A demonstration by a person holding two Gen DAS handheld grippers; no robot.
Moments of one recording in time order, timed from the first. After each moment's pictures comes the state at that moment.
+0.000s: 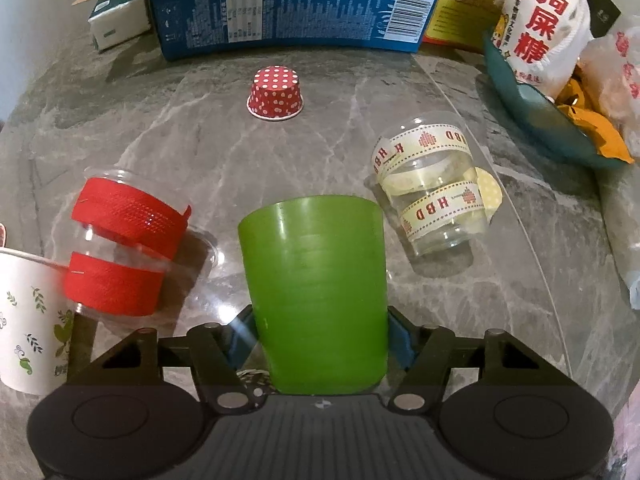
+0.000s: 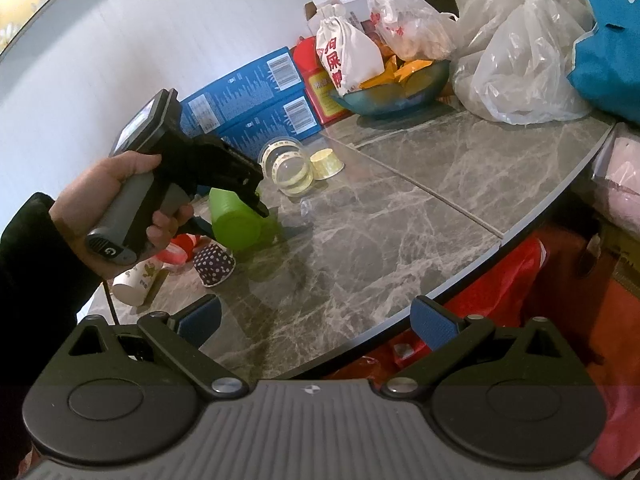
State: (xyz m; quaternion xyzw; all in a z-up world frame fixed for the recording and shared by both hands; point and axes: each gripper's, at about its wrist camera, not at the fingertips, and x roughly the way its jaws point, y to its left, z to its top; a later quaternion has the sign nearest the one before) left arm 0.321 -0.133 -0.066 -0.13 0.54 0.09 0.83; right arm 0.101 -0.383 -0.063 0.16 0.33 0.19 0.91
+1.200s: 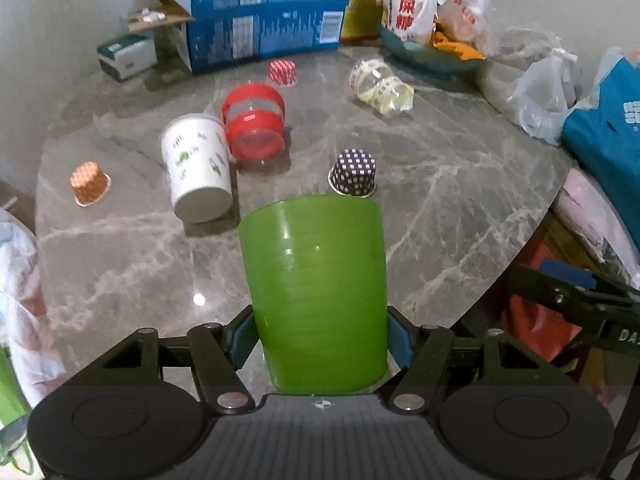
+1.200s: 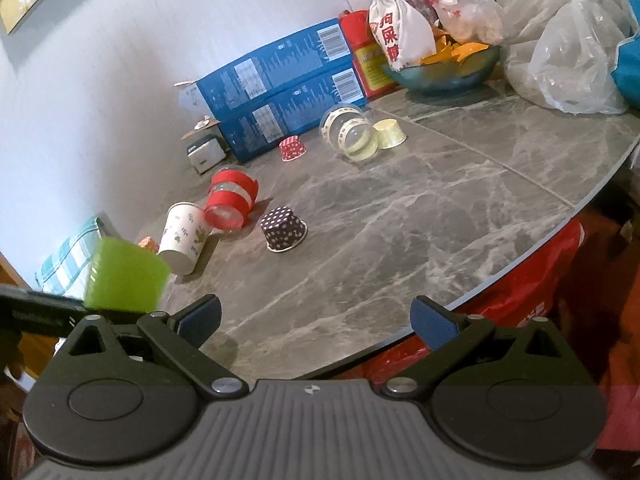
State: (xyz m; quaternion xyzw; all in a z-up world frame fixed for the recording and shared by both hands) left arm 0.086 -0.044 -0.024 -0.03 0.49 -0.07 0.87; right arm 0.077 -0.308 -0.050 0.14 0.35 0.20 0.90
